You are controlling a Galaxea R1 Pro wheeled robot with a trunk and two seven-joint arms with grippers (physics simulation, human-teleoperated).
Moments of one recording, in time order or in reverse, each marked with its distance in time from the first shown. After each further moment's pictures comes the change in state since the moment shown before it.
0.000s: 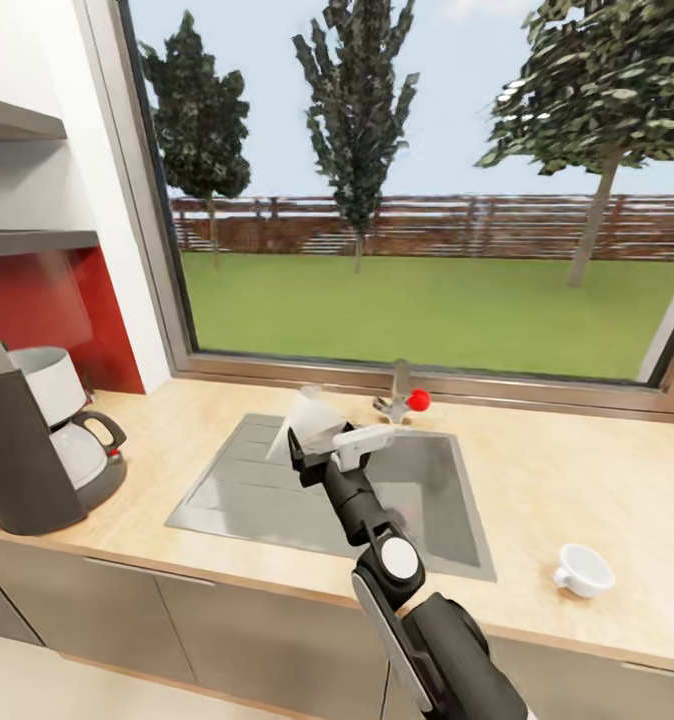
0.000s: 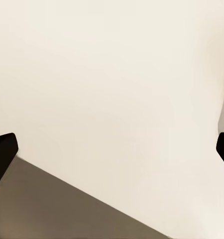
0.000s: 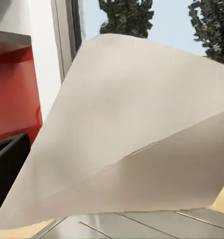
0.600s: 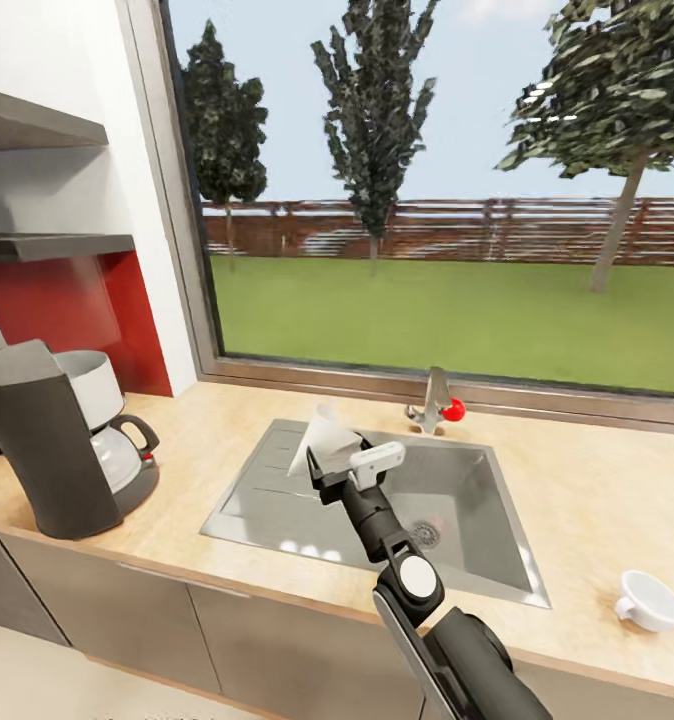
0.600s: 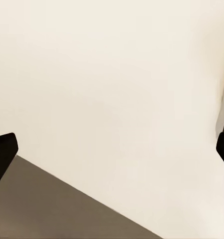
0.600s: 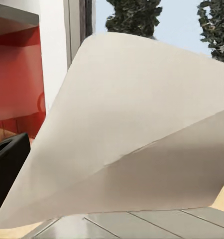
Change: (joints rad) left arm 0.000 -0.003 0.002 0.001 -0.003 0.001 -0.001; right arm 0.030 -0.093 0.009 0.028 0.000 -0.062 -0.006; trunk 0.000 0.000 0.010
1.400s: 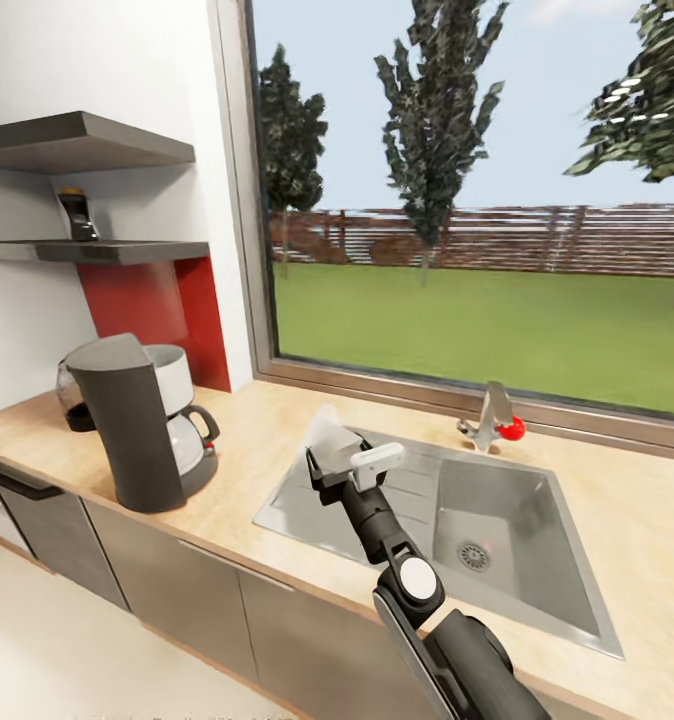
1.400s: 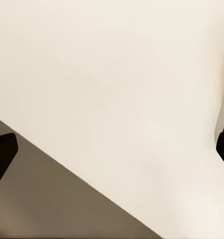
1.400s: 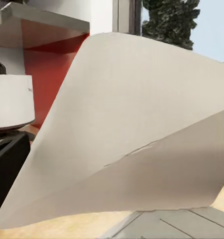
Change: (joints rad) left arm 0.000 0.000 0.000 0.006 0.001 0.000 0.000; right arm 0.005 0.002 0.000 -0.006 0.000 0.001 0.000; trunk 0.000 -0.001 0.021
